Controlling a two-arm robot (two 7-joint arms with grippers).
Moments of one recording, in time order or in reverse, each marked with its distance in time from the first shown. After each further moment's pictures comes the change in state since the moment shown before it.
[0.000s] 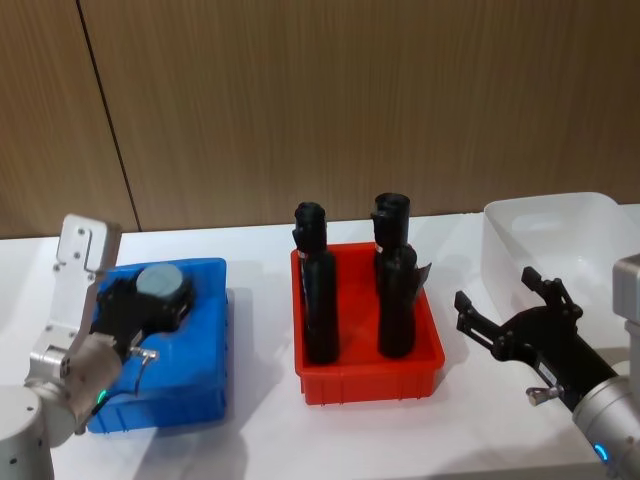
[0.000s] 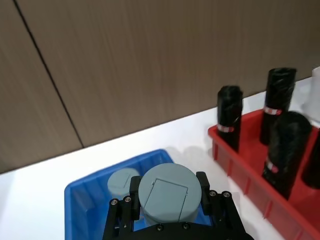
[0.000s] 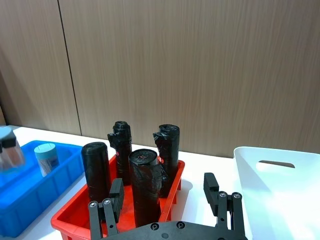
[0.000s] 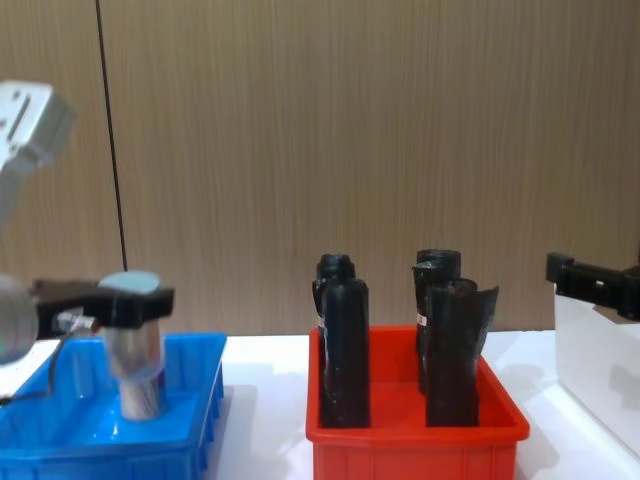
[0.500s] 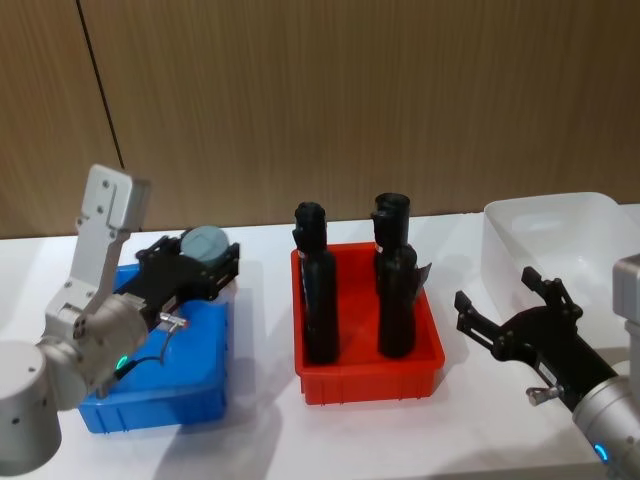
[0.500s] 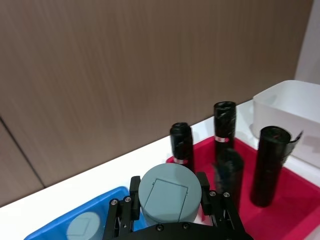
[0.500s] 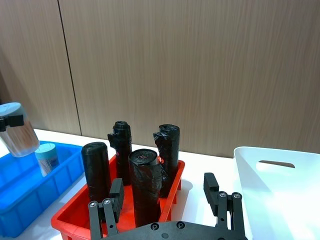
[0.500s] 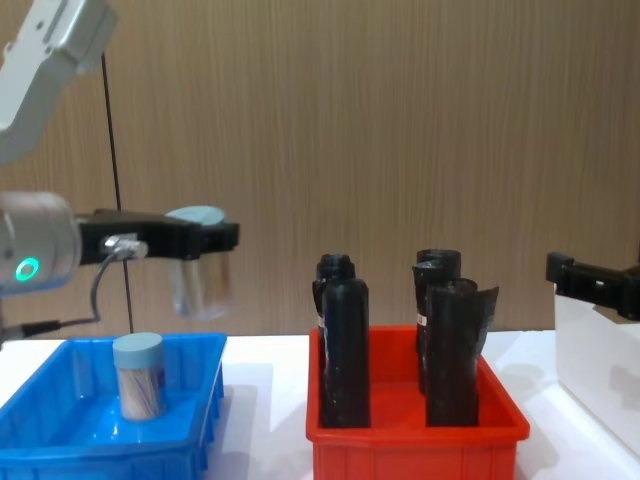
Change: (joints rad) left arm -0.036 -0.006 0.002 -0.112 -0.001 0.074 -0.138; right arm 0.000 0.000 0.000 0.000 0.000 0.000 0.000
